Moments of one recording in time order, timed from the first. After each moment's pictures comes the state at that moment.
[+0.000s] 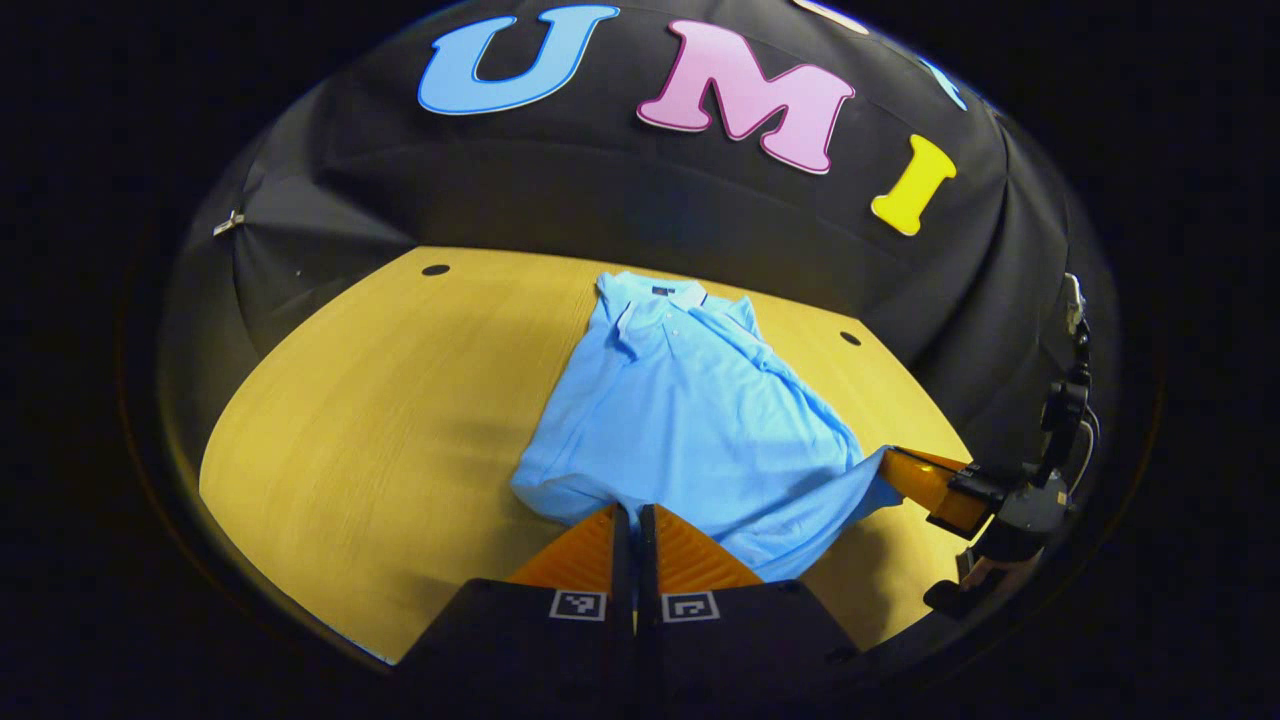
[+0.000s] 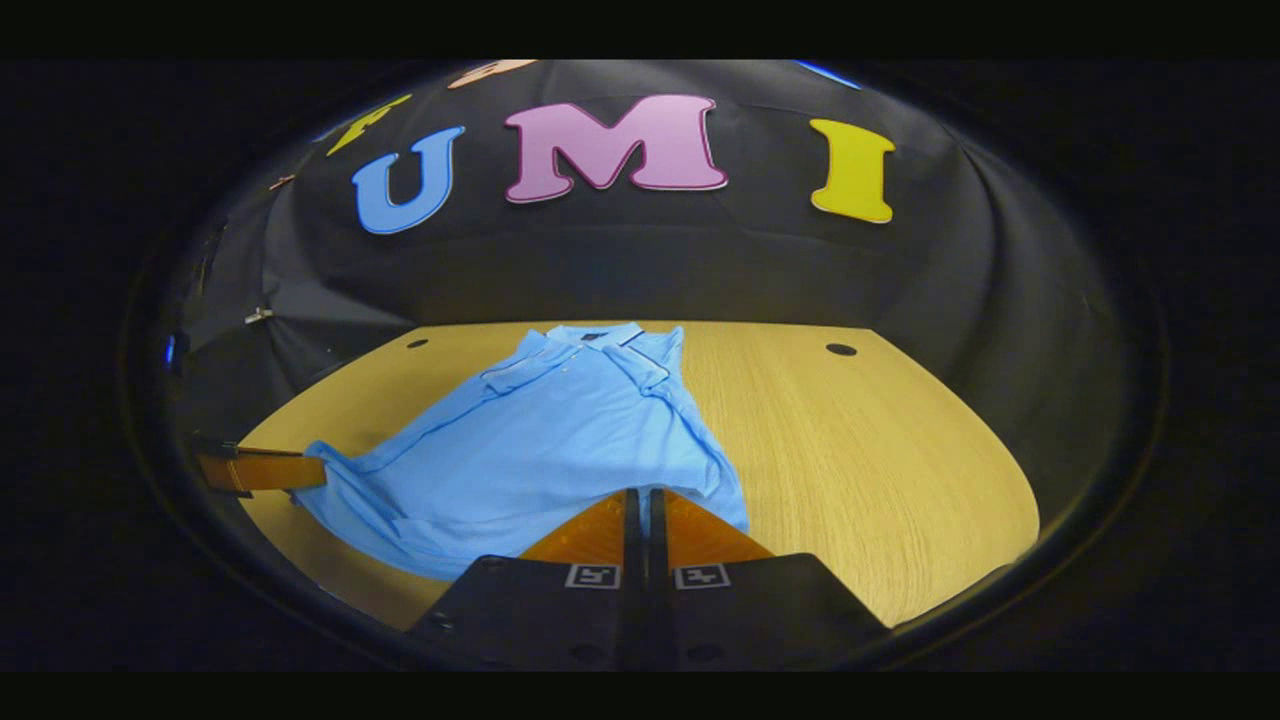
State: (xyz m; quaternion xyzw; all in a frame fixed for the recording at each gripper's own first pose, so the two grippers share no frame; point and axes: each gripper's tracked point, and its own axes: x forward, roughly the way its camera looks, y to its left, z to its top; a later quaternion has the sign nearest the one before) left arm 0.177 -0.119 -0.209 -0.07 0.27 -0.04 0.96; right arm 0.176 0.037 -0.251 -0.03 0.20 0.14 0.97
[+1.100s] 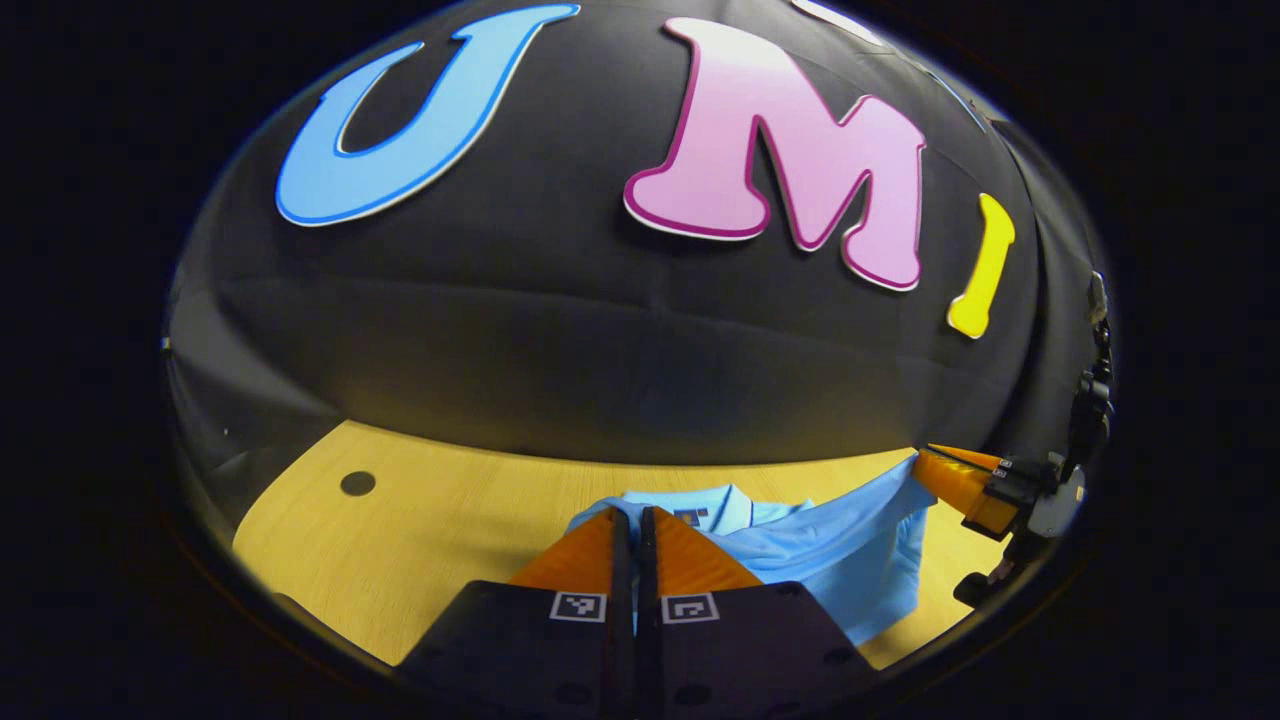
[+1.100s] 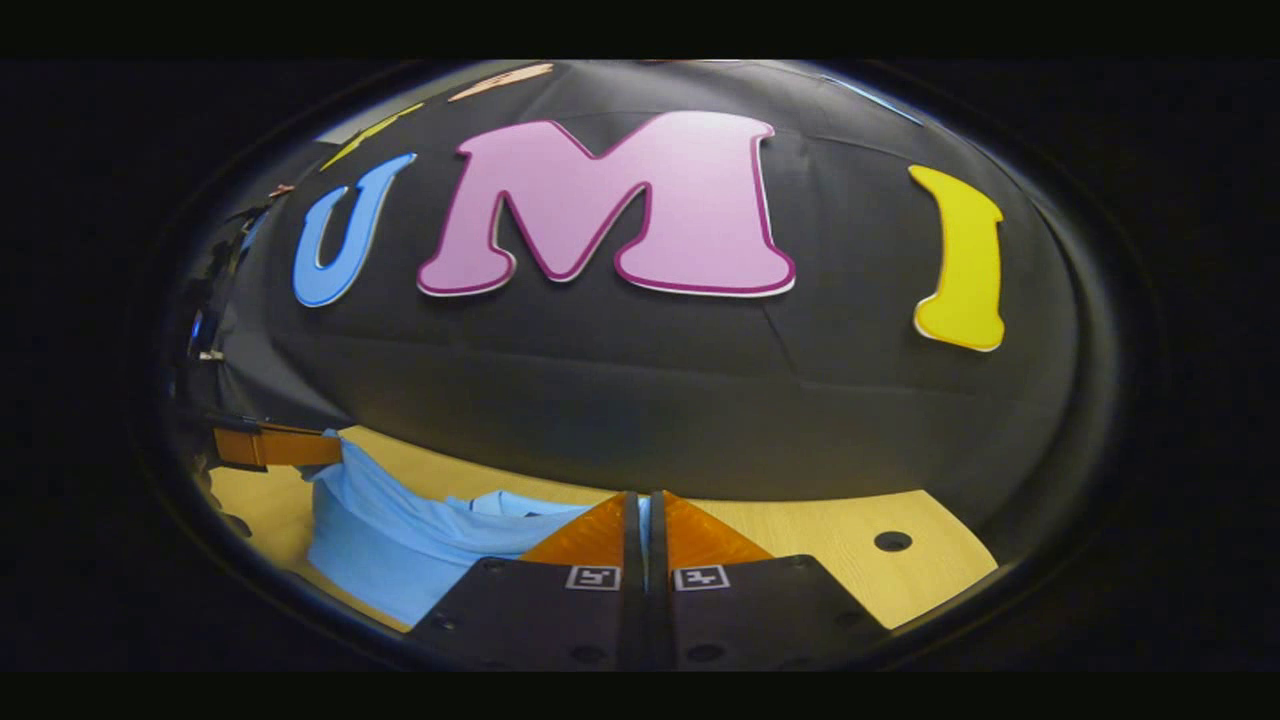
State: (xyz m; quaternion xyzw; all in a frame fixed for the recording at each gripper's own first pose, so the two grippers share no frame) left arm 0.515 -0.090 -0.093 -0.03 0.11 -0.05 0.99; right arm 0.477 0.107 -0.129 -0.04 0.02 0.16 0.99
